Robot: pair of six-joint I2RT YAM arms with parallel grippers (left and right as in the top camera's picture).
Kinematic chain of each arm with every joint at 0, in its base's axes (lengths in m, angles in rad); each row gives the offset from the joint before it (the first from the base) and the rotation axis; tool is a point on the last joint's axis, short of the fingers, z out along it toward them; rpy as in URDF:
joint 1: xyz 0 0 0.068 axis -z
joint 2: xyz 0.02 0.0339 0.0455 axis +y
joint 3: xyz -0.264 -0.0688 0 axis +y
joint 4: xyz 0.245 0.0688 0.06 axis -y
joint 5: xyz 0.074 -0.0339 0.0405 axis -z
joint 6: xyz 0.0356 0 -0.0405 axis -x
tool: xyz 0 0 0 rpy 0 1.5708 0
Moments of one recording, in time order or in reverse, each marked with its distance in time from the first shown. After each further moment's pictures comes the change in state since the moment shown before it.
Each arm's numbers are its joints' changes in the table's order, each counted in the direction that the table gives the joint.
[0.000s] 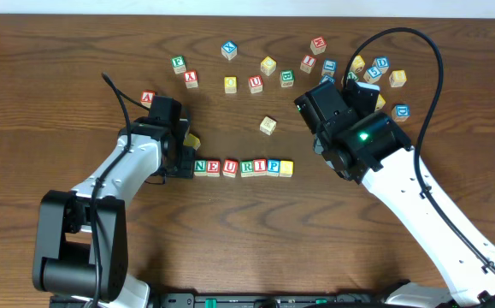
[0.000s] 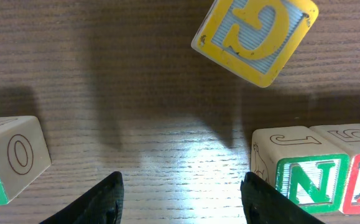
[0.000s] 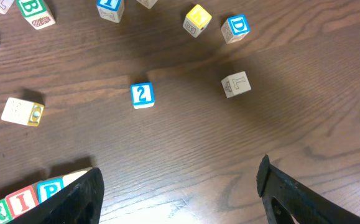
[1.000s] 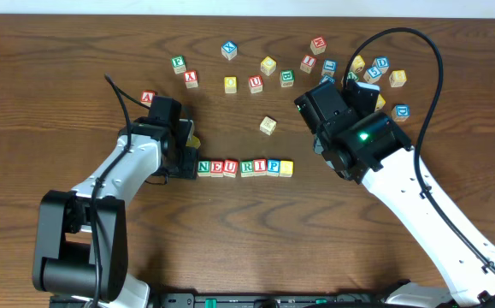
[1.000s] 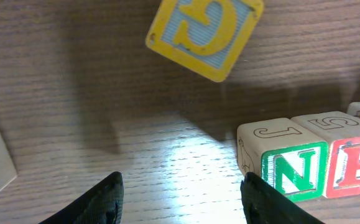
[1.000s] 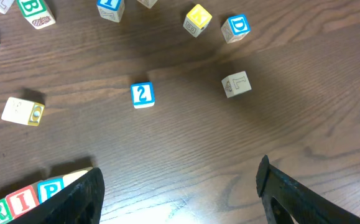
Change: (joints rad) left arm 0.000 0.000 0.000 0.000 0.085 -0.042; right arm 0.000 0.000 0.000 0.000 -0.002 0.000
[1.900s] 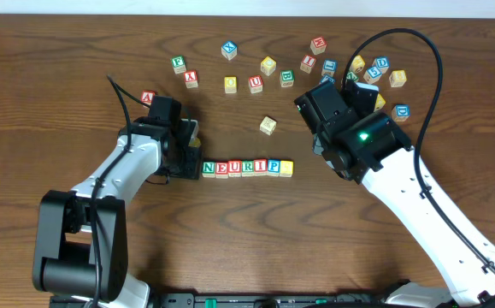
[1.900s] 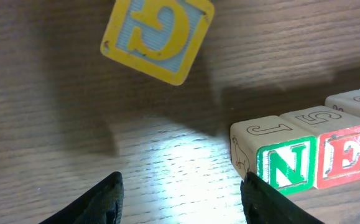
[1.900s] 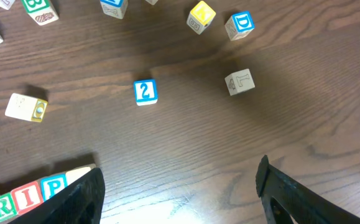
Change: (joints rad) left arm 0.000 0.000 0.000 0.007 0.073 -0.034; right arm 0.000 0.000 0.000 0.000 -0.016 0.003
